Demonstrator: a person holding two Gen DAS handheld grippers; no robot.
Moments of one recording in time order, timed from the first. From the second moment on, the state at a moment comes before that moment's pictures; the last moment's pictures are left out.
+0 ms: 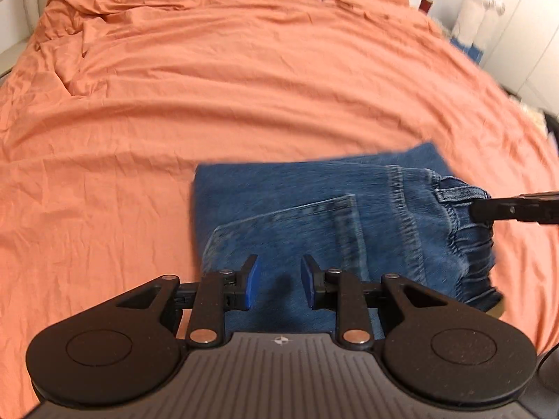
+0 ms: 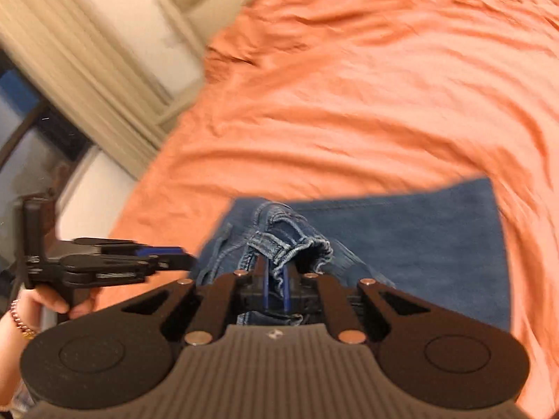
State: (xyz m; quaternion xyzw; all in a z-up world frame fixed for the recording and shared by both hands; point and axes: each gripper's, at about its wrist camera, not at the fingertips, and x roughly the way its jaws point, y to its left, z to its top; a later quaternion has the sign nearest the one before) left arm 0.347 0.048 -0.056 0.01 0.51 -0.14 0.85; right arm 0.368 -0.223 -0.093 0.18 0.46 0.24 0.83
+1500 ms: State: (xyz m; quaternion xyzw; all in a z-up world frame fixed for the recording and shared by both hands) left arm 0.364 0.017 -0.060 0.00 0.45 -0.10 0.89; right arm 0.435 -0.281 -0.079 0.12 0.47 0.14 0.86
